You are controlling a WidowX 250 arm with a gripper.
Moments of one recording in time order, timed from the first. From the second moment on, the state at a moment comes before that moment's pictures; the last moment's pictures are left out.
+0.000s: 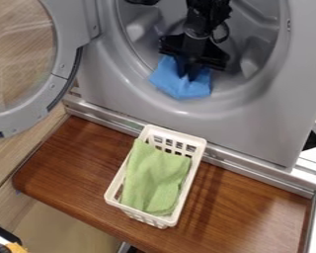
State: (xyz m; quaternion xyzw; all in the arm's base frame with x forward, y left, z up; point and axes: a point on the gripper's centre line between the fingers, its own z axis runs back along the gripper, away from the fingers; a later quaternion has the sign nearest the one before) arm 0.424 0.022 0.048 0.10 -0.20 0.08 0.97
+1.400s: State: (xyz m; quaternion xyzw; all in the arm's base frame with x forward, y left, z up) arm 0.324 -0.090 0.106 0.02 -0.12 0.08 0.99
